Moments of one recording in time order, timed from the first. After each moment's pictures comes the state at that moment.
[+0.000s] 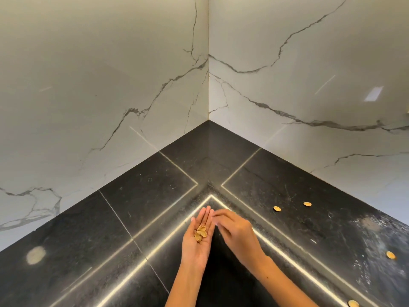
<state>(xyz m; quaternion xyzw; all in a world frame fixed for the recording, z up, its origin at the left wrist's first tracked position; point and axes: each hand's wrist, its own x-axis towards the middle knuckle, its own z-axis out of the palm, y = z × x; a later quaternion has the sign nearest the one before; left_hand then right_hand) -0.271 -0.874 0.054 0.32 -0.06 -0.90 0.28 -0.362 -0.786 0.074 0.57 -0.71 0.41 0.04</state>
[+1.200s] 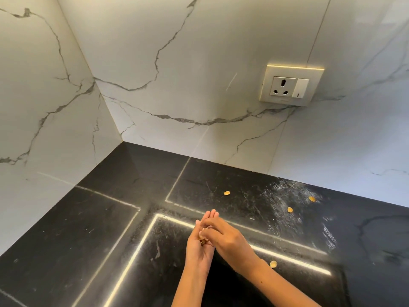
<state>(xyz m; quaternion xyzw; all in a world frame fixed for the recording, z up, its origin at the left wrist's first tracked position) -0.382 -0.751 0.058 0.27 -0.10 -0.95 0.07 -0.414 -0.648 0.066 0.46 -0.82 0.34 0.06</state>
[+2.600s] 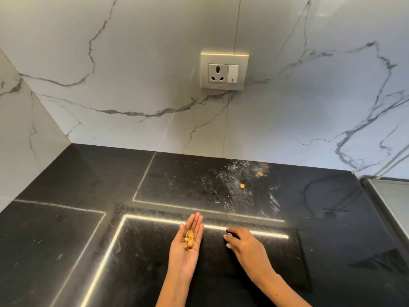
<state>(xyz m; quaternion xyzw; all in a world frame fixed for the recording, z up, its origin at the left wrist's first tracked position) -0.352 -0.686 0.058 0.30 -0.12 -0.95 -0.02 -0.364 -0.505 0.022 0.18 -0.94 0.29 0.01</state>
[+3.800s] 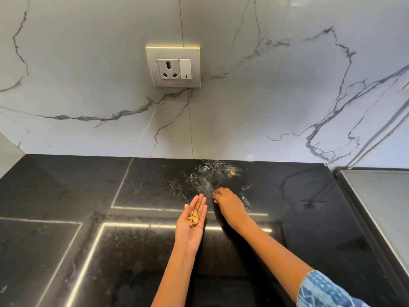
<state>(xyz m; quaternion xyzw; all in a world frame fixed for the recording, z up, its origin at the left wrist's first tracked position) -0.438 -0.597 0.052 0.28 -0.18 -0.94 -0.06 -0.504 -0.463 0.019 0.23 -0.95 0.19 0.07</state>
